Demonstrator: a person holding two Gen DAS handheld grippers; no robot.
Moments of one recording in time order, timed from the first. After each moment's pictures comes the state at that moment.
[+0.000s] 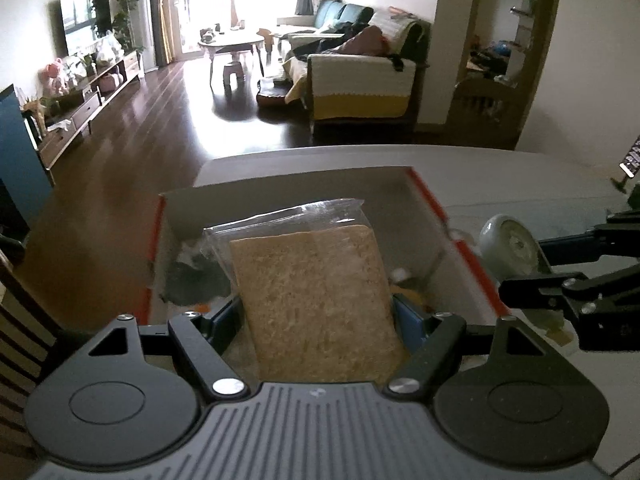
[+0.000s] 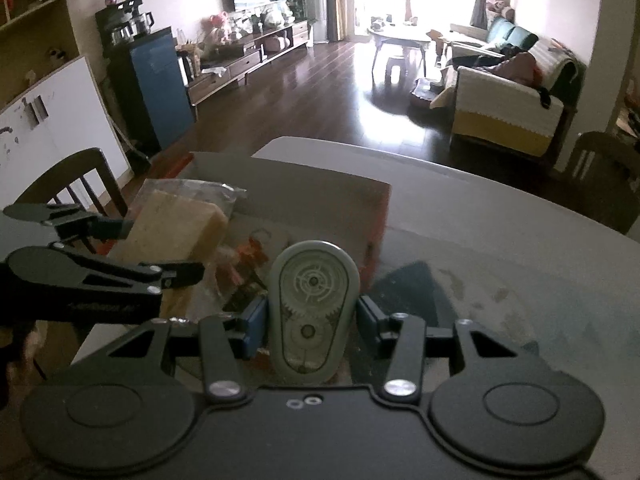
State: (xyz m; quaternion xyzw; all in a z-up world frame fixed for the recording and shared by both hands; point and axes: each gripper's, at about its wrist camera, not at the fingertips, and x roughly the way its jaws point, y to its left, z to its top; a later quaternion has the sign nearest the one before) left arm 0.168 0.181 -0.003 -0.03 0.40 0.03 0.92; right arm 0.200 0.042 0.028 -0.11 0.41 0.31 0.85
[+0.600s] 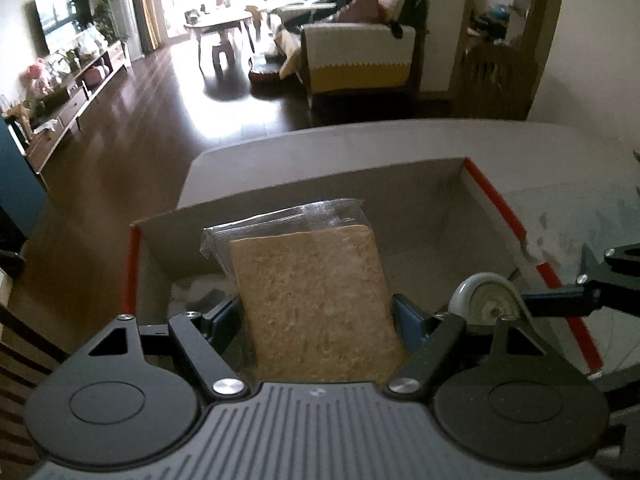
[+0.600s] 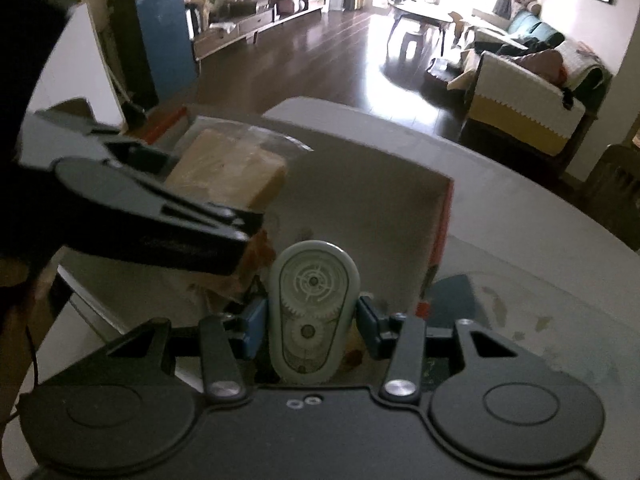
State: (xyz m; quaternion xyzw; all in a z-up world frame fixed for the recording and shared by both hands) left arm 0.259 0.202 -0.045 0.01 0.44 0.01 0.90; right arm 0.225 0.109 -0.029 -0.18 0.44 0.32 0.82
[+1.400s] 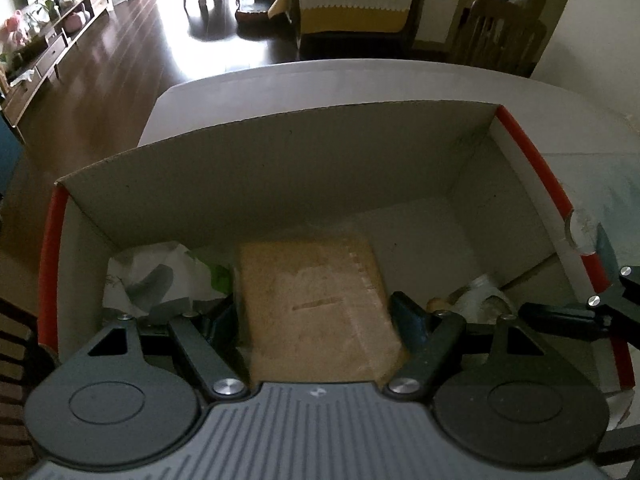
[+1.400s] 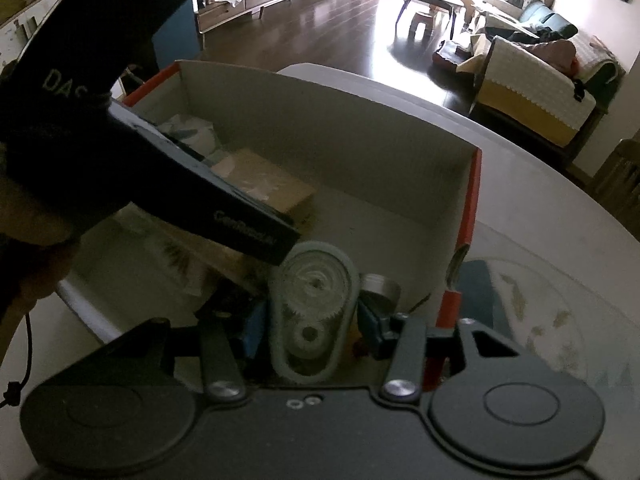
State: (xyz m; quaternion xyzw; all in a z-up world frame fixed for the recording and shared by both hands) left arm 0.298 0.214 -0.093 -0.03 0.52 -0.01 0.85; right arm 0.238 0.120 -0.049 -0.20 0.47 0.31 0.81
